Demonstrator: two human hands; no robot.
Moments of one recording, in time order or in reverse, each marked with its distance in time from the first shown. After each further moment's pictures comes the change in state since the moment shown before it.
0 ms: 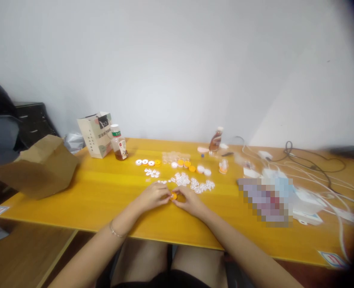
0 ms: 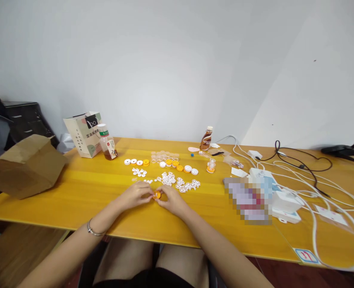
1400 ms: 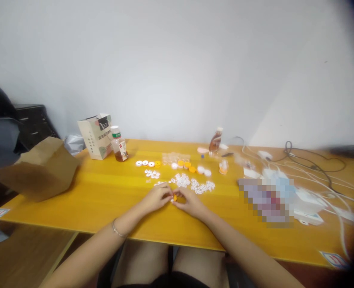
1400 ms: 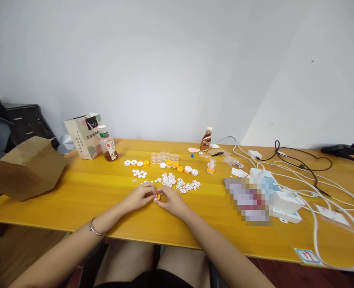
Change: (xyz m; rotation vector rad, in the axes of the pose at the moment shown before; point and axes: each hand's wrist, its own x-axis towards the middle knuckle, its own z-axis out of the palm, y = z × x) left_hand 0.005 0.004 0.015 -0.254 0.064 -0.156; right_hand 0.000 -0.003 0.000 0.079 -0.018 0.043
